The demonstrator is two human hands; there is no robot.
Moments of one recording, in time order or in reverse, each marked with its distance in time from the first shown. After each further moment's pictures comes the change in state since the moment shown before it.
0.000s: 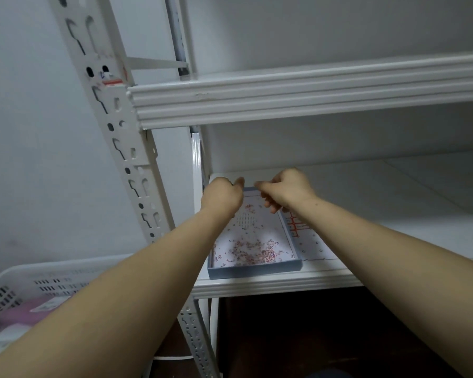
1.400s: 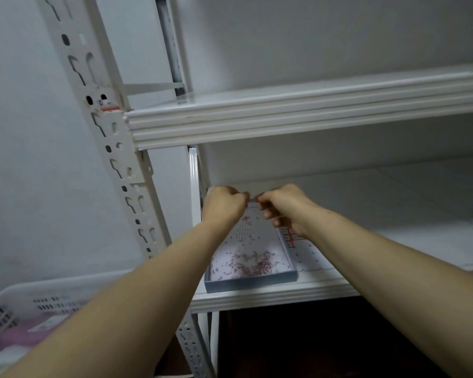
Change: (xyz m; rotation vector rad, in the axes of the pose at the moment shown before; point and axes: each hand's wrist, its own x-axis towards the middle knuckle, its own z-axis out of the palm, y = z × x) left_hand -0.017 0.021 -0.002 -0.087 0.028 0.066; right_hand -0.018 -0.005 -0.012 0.497 -0.084 0.207
